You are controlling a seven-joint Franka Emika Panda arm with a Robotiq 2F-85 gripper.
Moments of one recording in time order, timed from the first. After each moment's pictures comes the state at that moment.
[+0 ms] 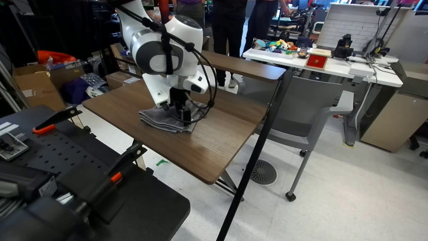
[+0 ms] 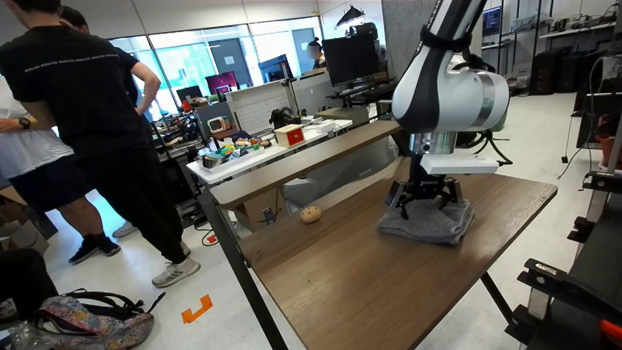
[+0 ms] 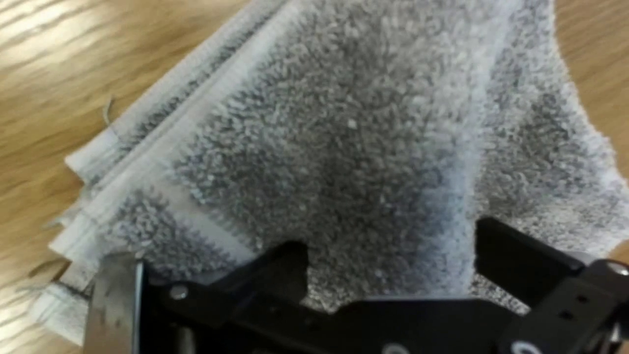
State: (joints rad) arm -0.18 0.92 0.16 -1.87 0.34 2.76 -0.01
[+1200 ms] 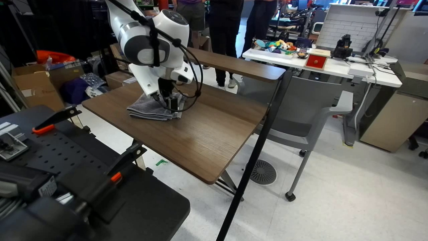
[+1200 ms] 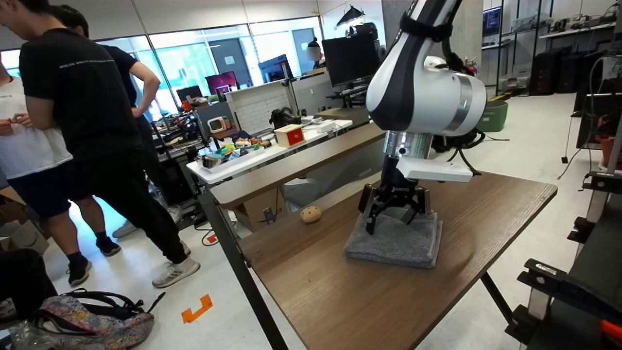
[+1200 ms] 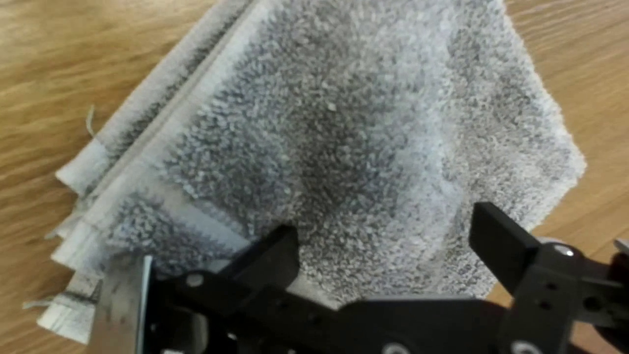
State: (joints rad) arm -0.22 0.93 0.31 -1.84 0.36 2.78 -0.10
